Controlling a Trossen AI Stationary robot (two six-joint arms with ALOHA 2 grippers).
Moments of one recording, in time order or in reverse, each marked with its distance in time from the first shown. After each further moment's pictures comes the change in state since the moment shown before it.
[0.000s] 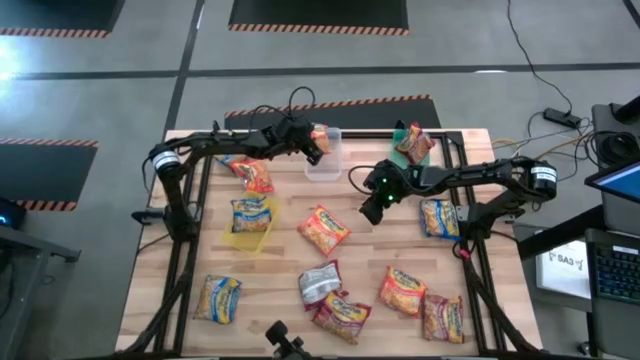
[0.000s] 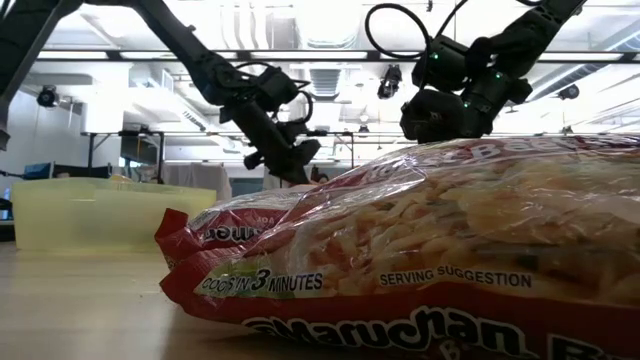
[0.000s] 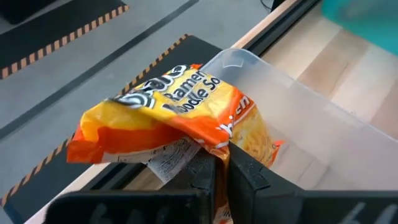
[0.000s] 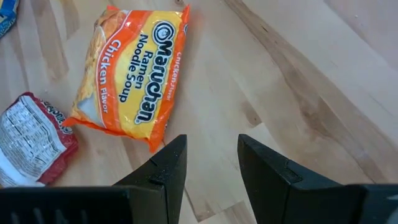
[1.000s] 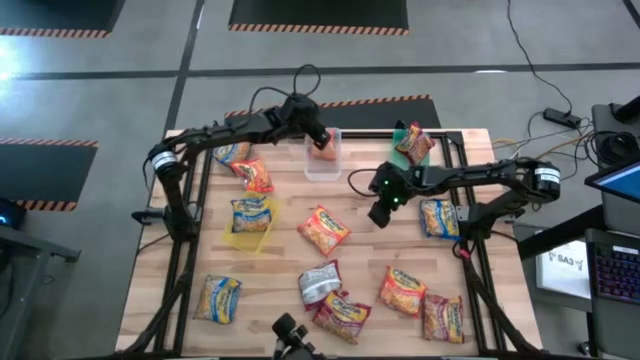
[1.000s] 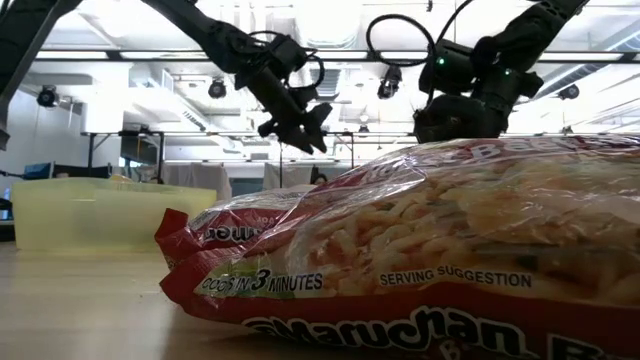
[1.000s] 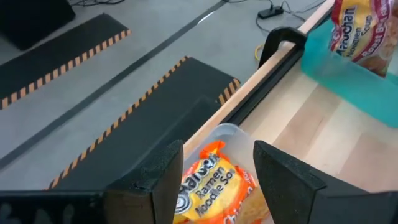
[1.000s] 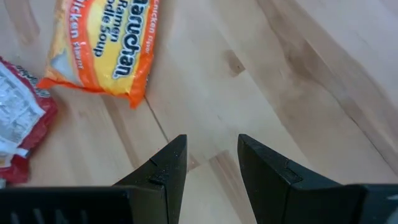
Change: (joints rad) left arm 0.000 -0.011 0.266 -0.225 0.000 0.034; right arm 0.000 -0.042 -0.001 -0.175 -0.001 -0.011
